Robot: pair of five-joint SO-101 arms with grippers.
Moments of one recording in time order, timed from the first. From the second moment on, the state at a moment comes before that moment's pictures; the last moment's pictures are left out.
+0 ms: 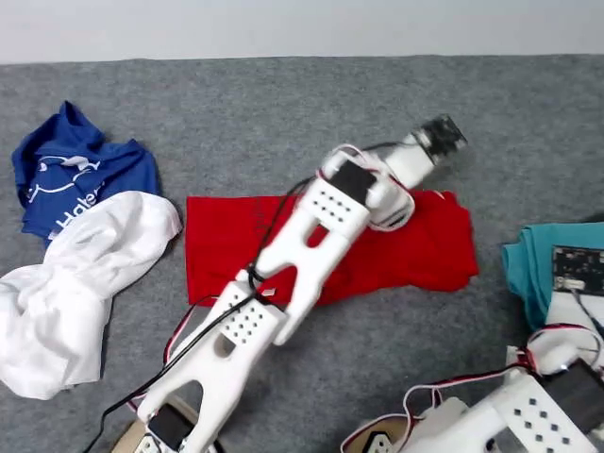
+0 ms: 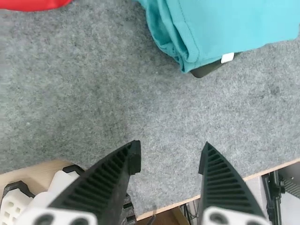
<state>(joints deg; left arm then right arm) 32.7 64.1 -75.6 80.7 -10.9 50.5 -62.2 41.1 97.1 42.0</state>
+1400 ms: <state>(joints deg) 7.4 9.8 -12.8 87.6 -0.1 5.2 2.1 16.0 73.9 24.1</state>
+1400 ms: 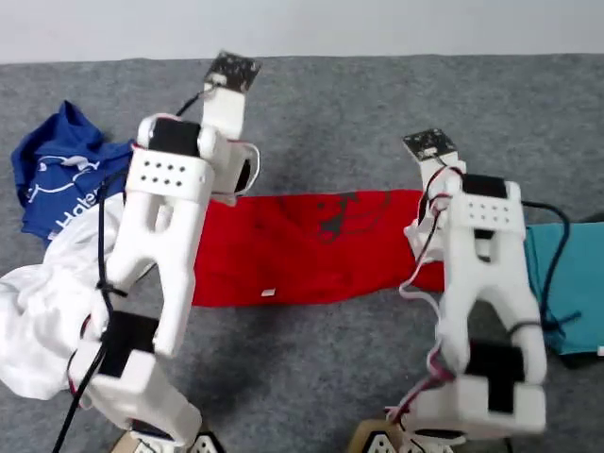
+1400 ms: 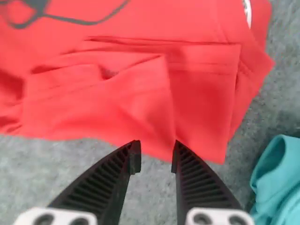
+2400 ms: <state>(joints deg) 14.1 3.7 13.9 83.6 -4.4 9.1 11.7 -13.9 96.0 24.1</state>
